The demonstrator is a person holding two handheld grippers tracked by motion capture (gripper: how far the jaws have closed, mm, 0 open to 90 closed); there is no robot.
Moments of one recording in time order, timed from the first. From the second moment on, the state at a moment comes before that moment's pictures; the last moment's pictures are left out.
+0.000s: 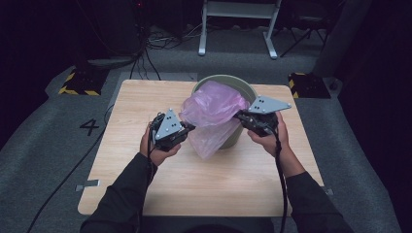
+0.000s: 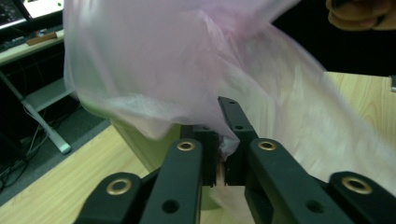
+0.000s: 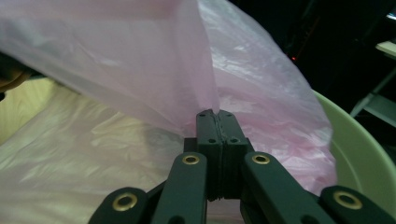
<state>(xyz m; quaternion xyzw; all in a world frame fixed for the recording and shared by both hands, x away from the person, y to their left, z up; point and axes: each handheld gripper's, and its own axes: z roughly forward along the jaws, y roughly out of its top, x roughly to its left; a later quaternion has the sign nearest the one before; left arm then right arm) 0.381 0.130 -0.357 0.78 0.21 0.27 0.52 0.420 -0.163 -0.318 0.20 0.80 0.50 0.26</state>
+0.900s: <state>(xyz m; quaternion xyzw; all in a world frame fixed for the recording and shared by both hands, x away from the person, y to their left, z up) 0.390 0.165 -0.317 0.73 0.22 0.24 0.60 0.447 -0.212 -0.328 0.26 0.80 0.48 0.26</state>
